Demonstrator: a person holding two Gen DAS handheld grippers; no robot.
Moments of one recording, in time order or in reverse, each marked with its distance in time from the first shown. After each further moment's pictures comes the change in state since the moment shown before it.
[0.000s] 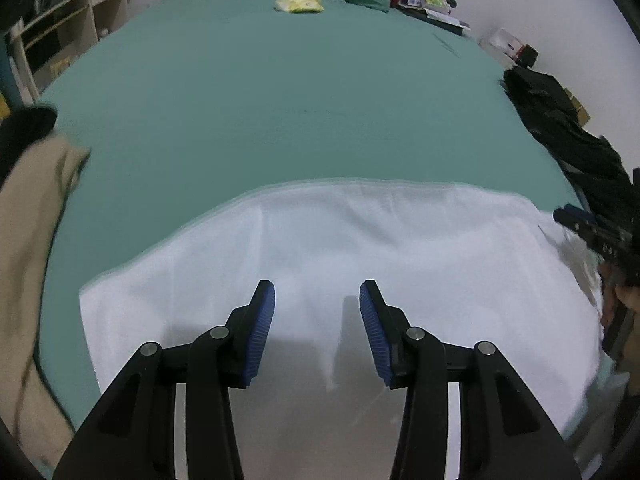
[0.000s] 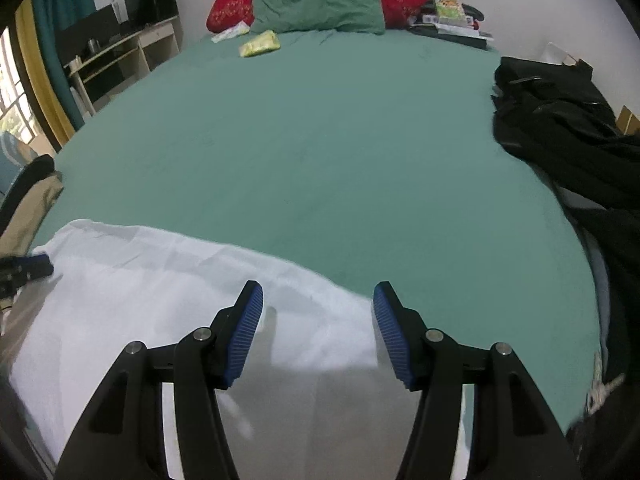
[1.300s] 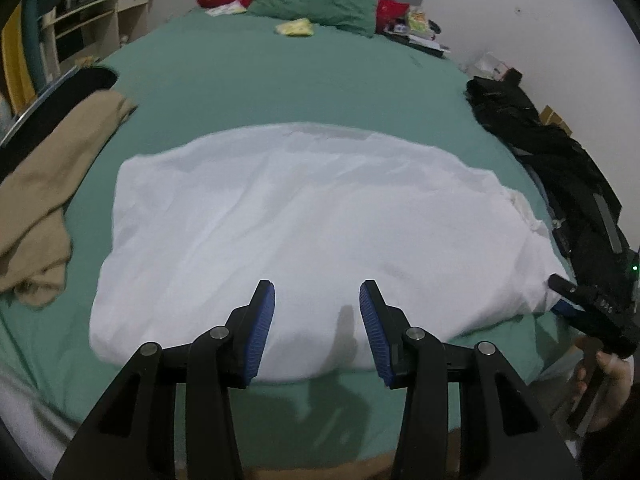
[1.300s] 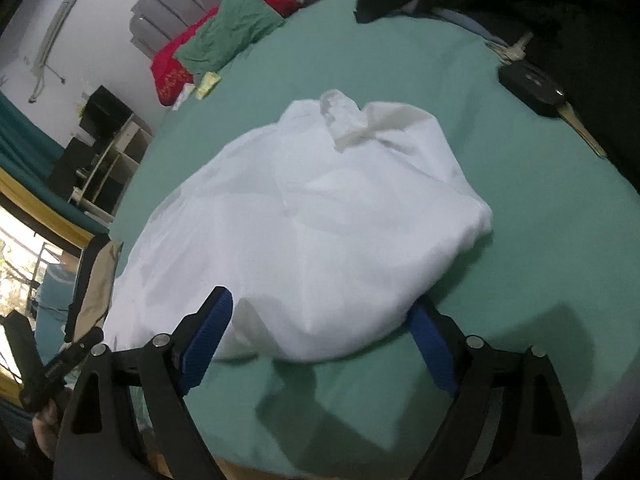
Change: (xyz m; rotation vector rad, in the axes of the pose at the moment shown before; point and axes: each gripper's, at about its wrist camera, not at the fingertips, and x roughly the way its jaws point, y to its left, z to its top) left arm -0.087 -0.051 -0.115 -0.028 -0.131 -0.017; right arm -0.096 -0.043 -0.179 0.551 -0.025 0.189
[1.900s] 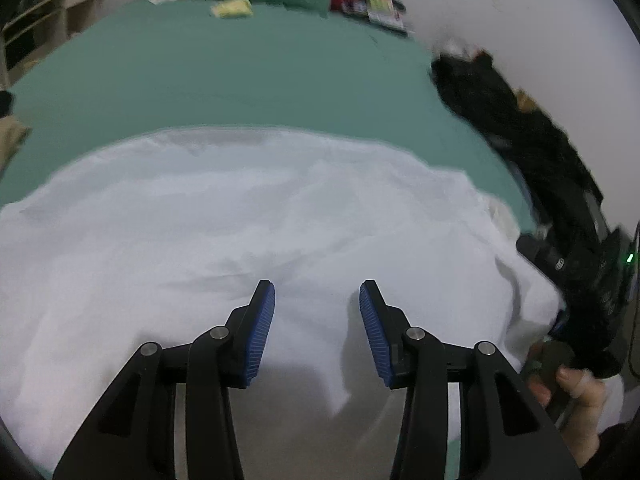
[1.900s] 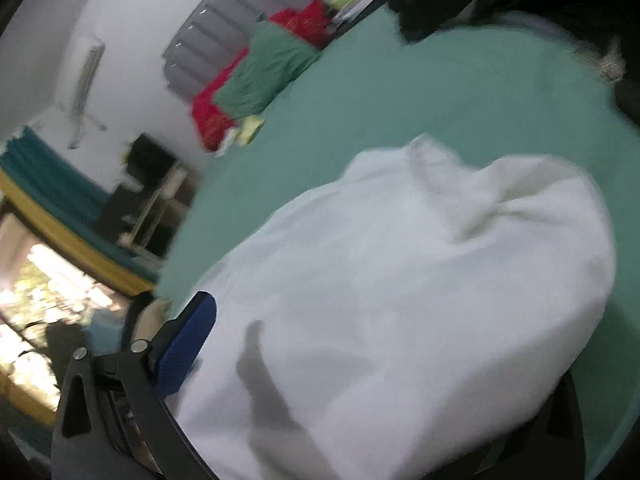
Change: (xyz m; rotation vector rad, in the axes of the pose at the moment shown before) left arm 0.101 -0.076 0.042 0.053 0.105 -0.127; right arm 0.058 0.020 0.048 0.065 -0.115 0.240
